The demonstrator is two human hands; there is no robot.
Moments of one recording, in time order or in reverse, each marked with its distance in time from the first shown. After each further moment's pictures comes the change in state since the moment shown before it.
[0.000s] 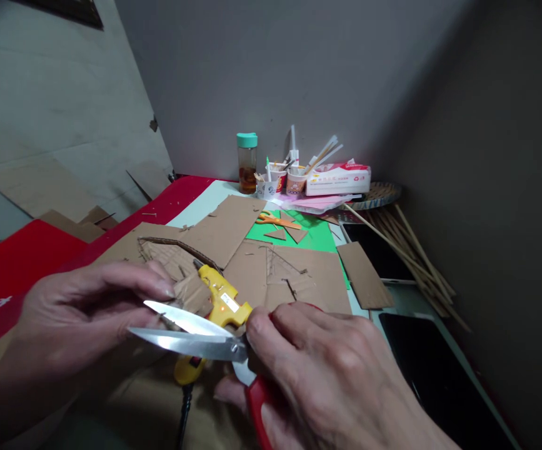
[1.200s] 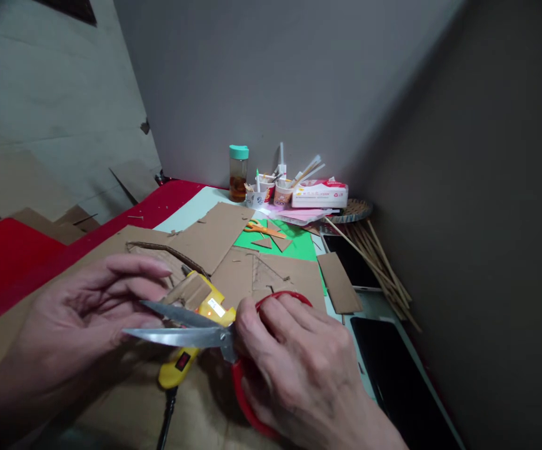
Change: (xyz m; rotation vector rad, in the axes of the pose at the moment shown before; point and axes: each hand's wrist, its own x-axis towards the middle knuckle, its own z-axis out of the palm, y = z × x) left_hand -0.005 -0.001 0.006 -0.136 0.022 -0.055; right_hand 0.001 0.002 0.007 -0.246 0.106 -0.063
